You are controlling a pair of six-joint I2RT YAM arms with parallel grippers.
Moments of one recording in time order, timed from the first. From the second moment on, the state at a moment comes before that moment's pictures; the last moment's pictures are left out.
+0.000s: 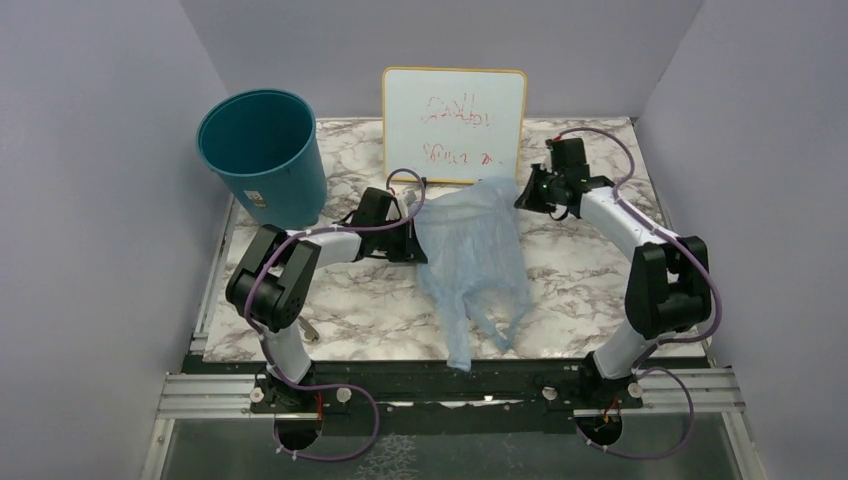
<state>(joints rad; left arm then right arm) -0.45 1.78 0.90 0.05 0.56 -0.47 0.21 1.68 1.19 -0.34 -0.20 0.43</state>
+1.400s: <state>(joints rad) -0.42 1.58 0.91 -0.03 0.40 -0.49 0.17 1.13 0.95 -0.27 -0.35 0.27</state>
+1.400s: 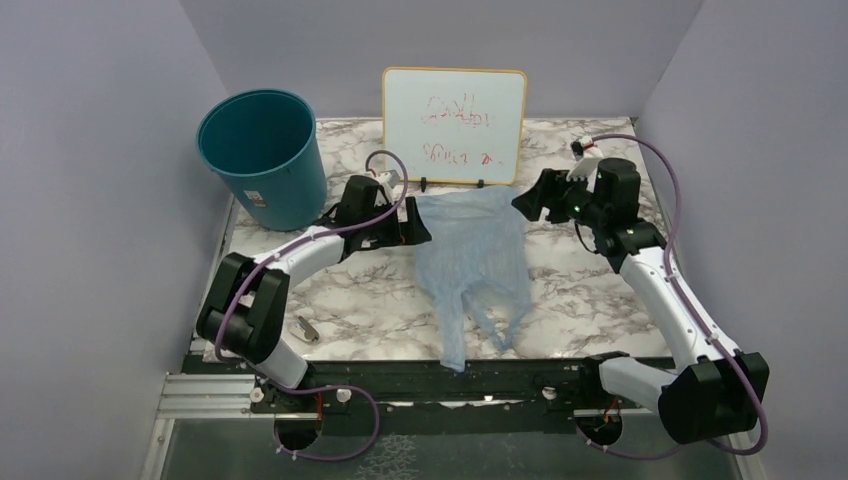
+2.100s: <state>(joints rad) -0.42 1.27 0.55 0.09 0.43 -0.66 0.54 1.45 0.99 -0.24 -0.35 0.18</state>
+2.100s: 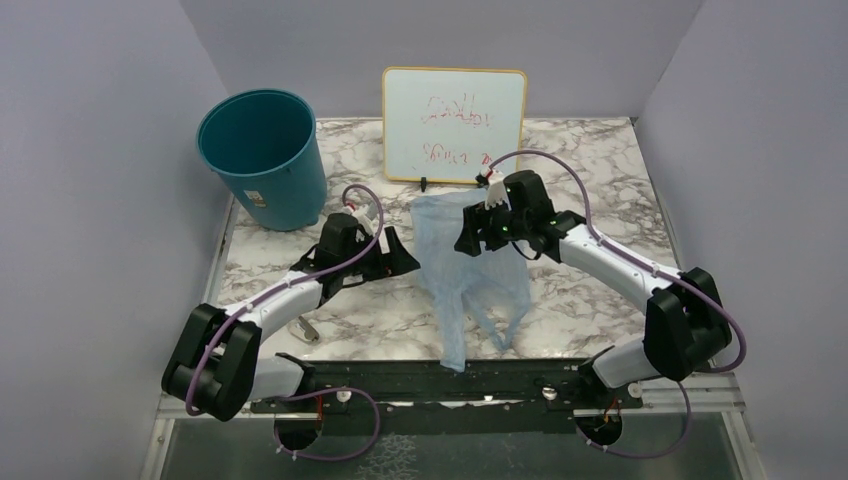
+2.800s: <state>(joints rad) -0.43 1.41 0.50 0.28 0.46 -0.78 0.54 1.37 0.94 -0.25 -0.29 0.22</state>
